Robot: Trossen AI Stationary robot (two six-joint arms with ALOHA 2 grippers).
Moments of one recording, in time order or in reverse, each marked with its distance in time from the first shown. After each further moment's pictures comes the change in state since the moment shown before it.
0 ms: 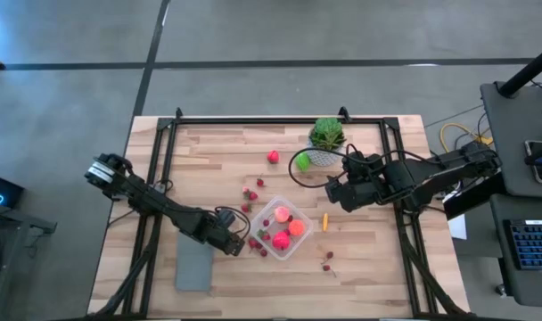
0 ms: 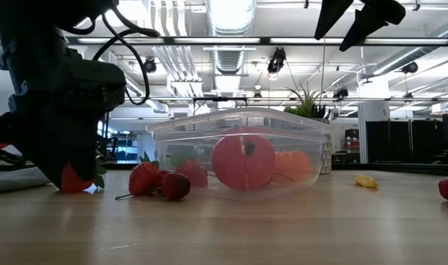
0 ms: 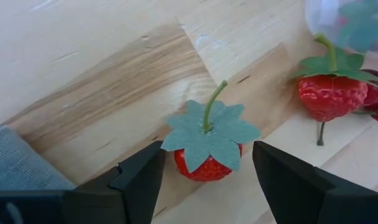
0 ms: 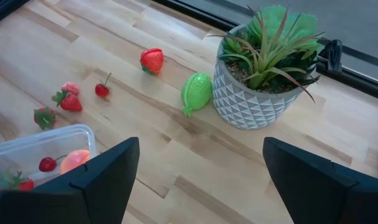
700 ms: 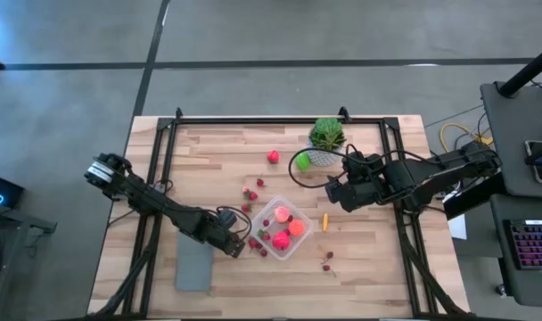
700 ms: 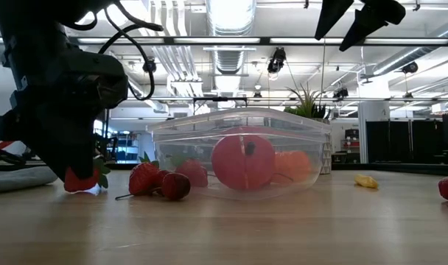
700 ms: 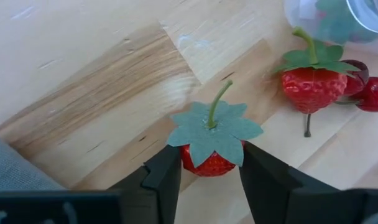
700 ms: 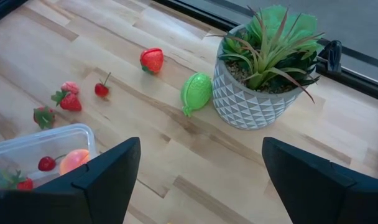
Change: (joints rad) left arm 0.000 -0.009 0.010 0.004 0.014 0.058; right arm 0.000 0.000 0.000 -0.001 0.000 -0.004
